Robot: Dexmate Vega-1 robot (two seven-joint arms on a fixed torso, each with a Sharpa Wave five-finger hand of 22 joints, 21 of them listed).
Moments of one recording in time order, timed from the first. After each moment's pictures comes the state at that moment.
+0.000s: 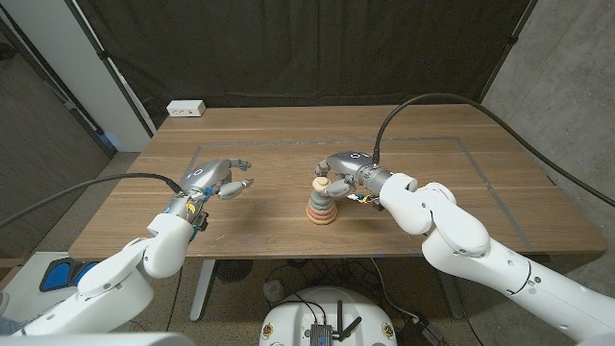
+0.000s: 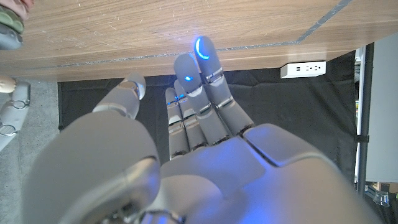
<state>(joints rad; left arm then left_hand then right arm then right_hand) 1.59 0.91 0.04 -2.25 0.48 0.33 0.32 0.72 0.02 0.56 -0.18 0.27 0.59 0.04 0.21 0.24 0.62 -0.07 0.21 0.59 1.00 -0.16 1.42 0.46 0.78 -0.08 1.39 0.18 -0.93 -0.78 -0.76 -2.37 -0.88 -0.55 0.43 0.92 -0.02 0.55 -0.17 0.29 0.64 -0.07 0.34 0.30 0.73 -0.09 0.21 0.67 1.21 -0.21 1.53 1.23 1.16 -0.22 1.36 0.19</state>
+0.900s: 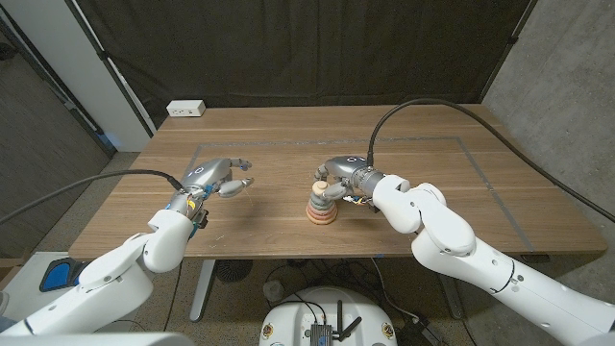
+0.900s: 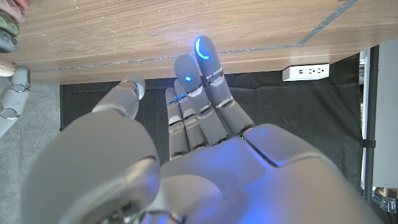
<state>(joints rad) 1.56 0.94 0.06 -2.23 0.45 0.32 0.31 0.72 0.02 0.56 -0.17 0.27 0.59 0.04 0.21 0.24 0.62 -0.07 0.21 0.59 1.00 -0.16 1.42 0.46 0.78 -0.08 1.39 0.18 -0.92 -0.73 -0.77 -2.32 -0.92 -0.55 0.47 0.92 -0.02 0.55 -0.17 0.28 0.64 -0.07 0.34 0.29 0.73 -0.09 0.20 0.67 1.20 -0.21 1.53 1.23 1.16 -0.22 1.36 0.19</state>
